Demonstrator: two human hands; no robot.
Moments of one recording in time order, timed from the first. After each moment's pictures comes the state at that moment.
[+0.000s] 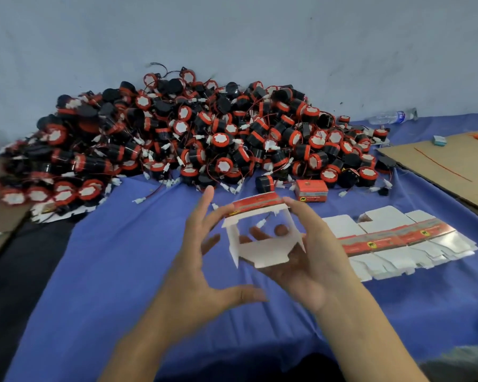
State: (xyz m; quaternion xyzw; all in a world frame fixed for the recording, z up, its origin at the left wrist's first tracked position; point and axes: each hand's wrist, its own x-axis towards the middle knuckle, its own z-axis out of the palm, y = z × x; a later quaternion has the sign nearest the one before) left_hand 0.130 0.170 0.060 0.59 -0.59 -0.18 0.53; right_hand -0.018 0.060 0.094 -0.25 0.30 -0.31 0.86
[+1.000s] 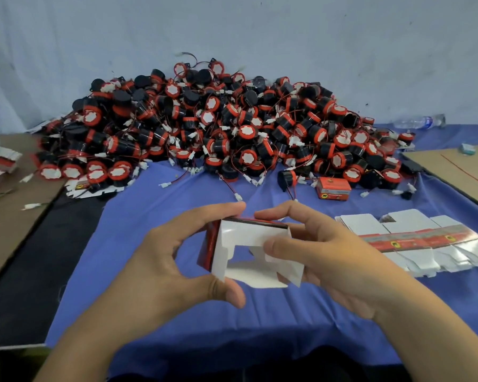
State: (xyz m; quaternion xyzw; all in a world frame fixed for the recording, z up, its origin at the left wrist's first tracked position) left_hand 0.163 0.245 0.107 0.60 -0.61 -0.19 0.48; right_hand -0.023 0.096 0.122 -0.62 0.24 -0.17 0.73
